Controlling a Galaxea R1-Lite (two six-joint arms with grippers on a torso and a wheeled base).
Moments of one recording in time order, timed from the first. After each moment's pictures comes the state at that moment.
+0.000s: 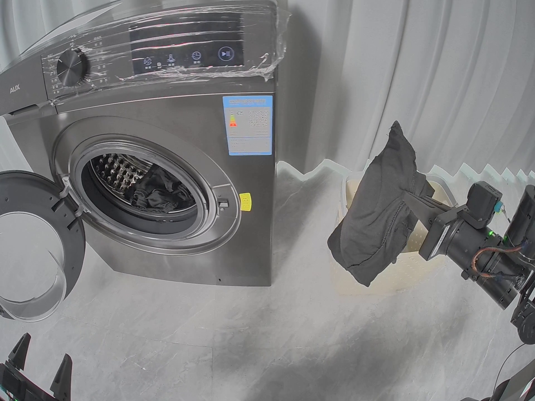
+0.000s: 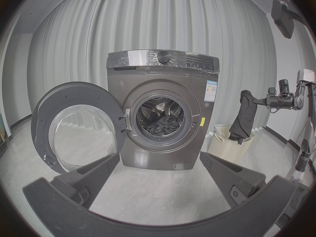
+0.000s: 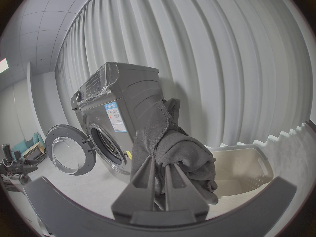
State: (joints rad) left arm 0.00 0.02 -0.02 0.00 0.00 -0.04; right arm 0.60 1.46 -0.42 -1.11 -0.18 0.10
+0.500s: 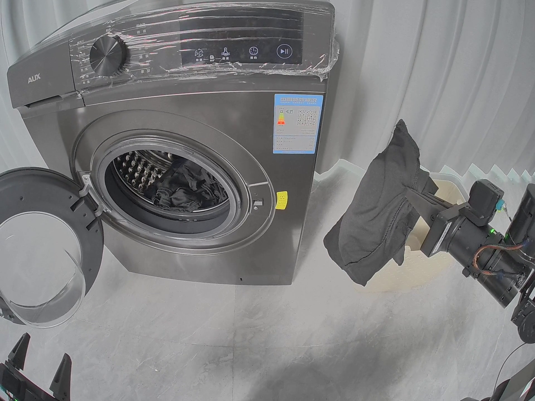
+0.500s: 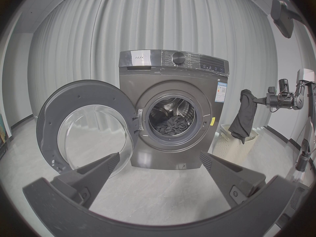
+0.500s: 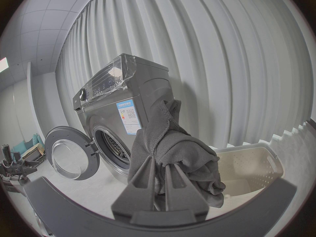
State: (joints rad) left arm 0.00 0.02 -0.02 0.00 0.00 -0.04; right arm 0.60 1.46 -0.42 -1.12 -0.18 0.10
